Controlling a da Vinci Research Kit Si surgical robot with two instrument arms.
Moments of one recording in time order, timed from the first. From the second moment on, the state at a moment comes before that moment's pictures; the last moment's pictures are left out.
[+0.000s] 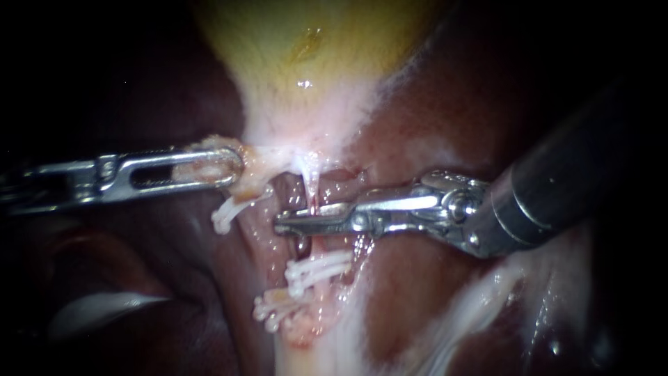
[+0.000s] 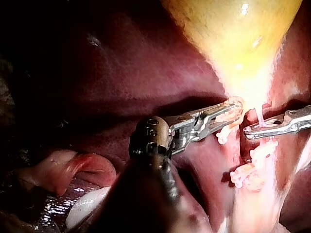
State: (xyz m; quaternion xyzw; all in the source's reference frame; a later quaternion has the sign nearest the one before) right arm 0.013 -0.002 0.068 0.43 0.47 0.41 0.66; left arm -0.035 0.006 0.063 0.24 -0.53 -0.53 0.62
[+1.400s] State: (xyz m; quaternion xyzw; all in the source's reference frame) right arm 0.012 -0.002 0.071 0.34 0.54 0.31 0.70; left arm -0.035 0.005 0.063 0.24 -0.53 -0.53 0.62
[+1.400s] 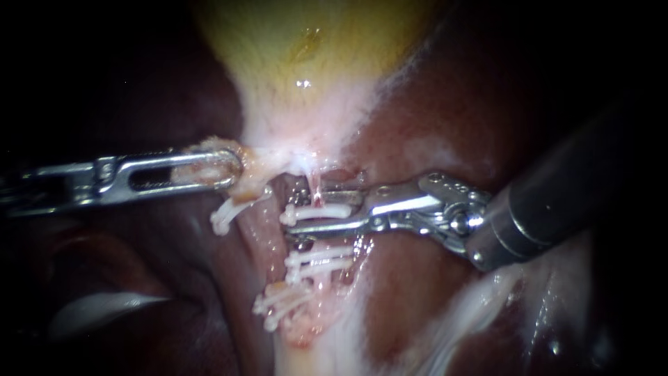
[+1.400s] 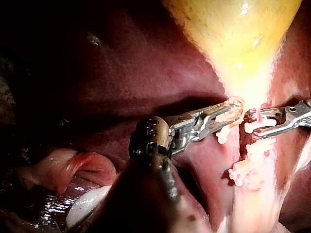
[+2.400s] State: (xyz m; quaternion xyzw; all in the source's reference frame) right arm 0.000 -0.001 0.063 0.22 0.59 0.12 0.76; left arm -0.035 0.006 0.063 0.24 -0.53 -0.53 0.62
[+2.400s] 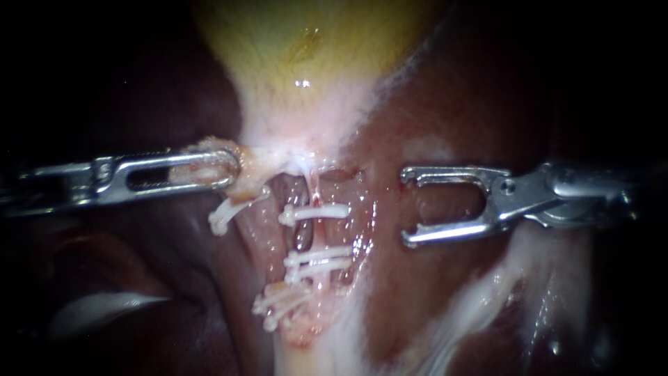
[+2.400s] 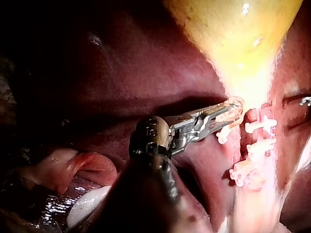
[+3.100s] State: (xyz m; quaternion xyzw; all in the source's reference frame) right arm 0.000 -0.001 0.063 0.22 0.59 0.11 0.76; left arm -0.040 0.007 0.069 0.24 -0.53 -0.52 0.63
